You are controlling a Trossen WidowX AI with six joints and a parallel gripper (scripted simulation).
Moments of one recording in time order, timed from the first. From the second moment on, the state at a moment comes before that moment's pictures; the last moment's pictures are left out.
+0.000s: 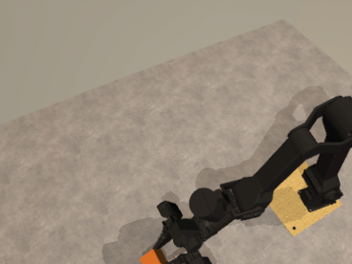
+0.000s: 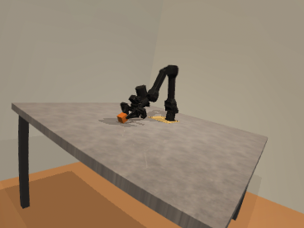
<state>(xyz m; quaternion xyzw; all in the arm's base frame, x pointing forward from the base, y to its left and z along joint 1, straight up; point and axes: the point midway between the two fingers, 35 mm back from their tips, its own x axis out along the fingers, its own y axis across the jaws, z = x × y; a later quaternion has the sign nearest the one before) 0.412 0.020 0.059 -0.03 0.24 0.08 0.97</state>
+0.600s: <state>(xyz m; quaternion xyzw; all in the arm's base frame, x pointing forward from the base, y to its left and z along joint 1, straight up) 0.411 0.020 0.058 -0.02 0.23 0.08 0.97</state>
